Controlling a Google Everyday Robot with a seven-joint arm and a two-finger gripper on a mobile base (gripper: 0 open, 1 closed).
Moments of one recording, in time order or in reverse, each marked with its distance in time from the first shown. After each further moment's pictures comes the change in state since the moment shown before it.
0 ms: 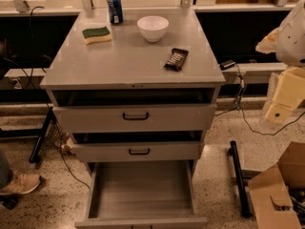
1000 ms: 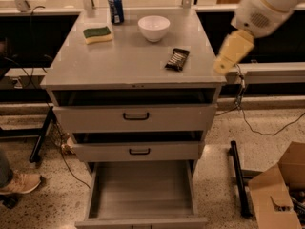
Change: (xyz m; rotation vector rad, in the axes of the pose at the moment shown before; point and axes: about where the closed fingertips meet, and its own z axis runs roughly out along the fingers) arm -0.055 -0.112 0.041 0.076 -0.133 0.203
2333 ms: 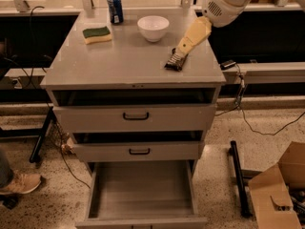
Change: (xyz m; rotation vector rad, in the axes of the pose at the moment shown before) arm -0.064 -0.049 0.054 0.062 -0.033 0.283
